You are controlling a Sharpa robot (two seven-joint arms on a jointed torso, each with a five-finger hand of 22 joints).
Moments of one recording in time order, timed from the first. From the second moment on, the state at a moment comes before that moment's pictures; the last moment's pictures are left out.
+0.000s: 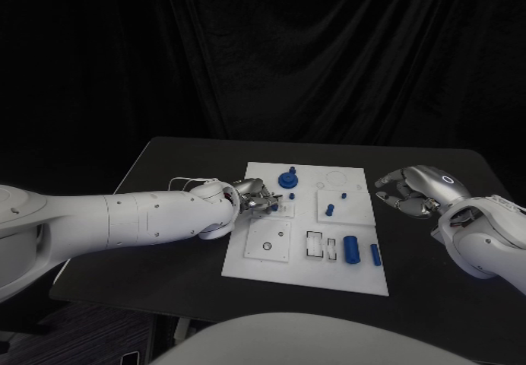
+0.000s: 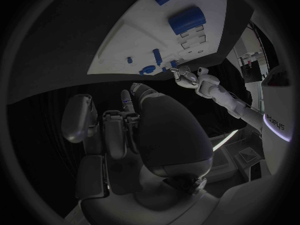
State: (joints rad) left arm 1.07 -0.73 -0.21 1.35 -1.17 -0.33 -0.22; left_hand 0.88 0.18 0.10 0.29 0.35 1.00 0.04 0.28 1.12 1.47 -0.01 1.57 1.31 1.47 -0.06 1.56 1.31 0.06 1.41 0.05 1.34 1.31; right arm 1.21 -0.92 -0.25 1.55 -1.53 -0.54 -0.14; right_hand 1.47 -0.04 0.26 0.25 0.36 0.90 0.14 0.11 0.19 1.47 0.05 1.54 1.31 1.46 -0.02 1.51 1.31 0.06 1.42 0.10 1.19 1.31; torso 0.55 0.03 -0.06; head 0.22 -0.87
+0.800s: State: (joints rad) left arm 1.06 -0.74 -0.21 1.35 -1.17 -0.33 -0.20; left_hand 0.90 0.16 0.10 0.29 0.37 0.99 0.05 0.30 1.15 1.47 -0.01 1.57 1.31 1.47 -0.06 1.56 1.31 0.06 1.41 0.05 1.34 1.31; right arm 1.21 -0.92 -0.25 1.55 -1.53 -0.54 -0.14; right_hand 1.47 -0.04 0.26 0.25 0.36 0.90 0.14 0.11 0.19 1.47 0.05 1.54 1.31 1.46 -0.02 1.51 1.31 0.06 1.42 0.10 1.19 1.31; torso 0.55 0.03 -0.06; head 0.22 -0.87
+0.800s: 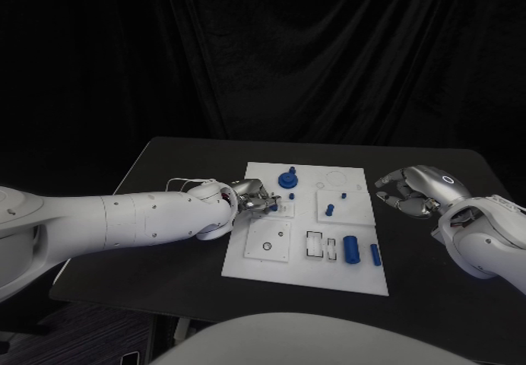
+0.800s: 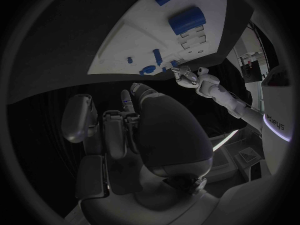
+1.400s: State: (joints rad) left arm 1.06 -0.74 -0.21 1.35 -1.17 -0.34 -0.18; left_hand 0.91 0.18 0.10 0.29 0.39 0.98 0.05 0.30 1.16 1.47 -0.01 1.57 1.31 1.47 -0.06 1.56 1.31 0.06 1.41 0.05 1.34 1.31; right arm 1.21 -0.92 -0.25 1.55 -1.53 -0.54 -0.14; right_hand 1.47 -0.04 0.26 0.25 0.36 0.90 0.14 0.11 0.19 1.47 0.05 1.54 1.31 1.46 -0.02 1.51 1.31 0.06 1.42 0.10 1.19 1.31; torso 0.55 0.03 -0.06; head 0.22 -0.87
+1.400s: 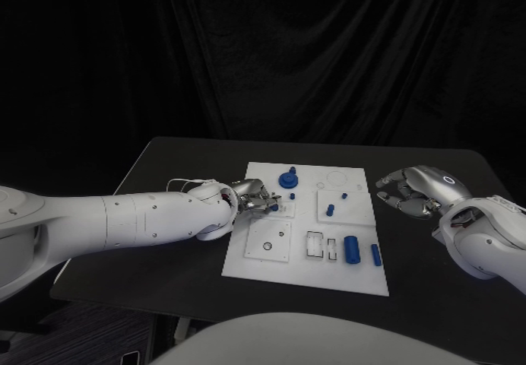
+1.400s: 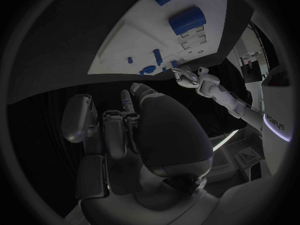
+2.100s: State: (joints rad) left arm 1.06 -0.74 -0.21 1.35 -1.17 -0.35 -0.16; left_hand 0.96 0.15 0.12 0.29 0.47 1.06 0.02 0.29 1.11 1.47 -0.03 1.57 1.31 1.47 -0.08 1.56 1.31 0.06 1.45 0.03 1.38 1.31; right arm 1.20 -0.92 -0.25 1.55 -1.53 -0.54 -0.14; right_hand 1.47 -0.04 0.27 0.25 0.36 0.90 0.14 0.11 0.19 1.47 0.05 1.54 1.31 1.46 -0.02 1.51 1.31 0.06 1.42 0.10 1.19 1.31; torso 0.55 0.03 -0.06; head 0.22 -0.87
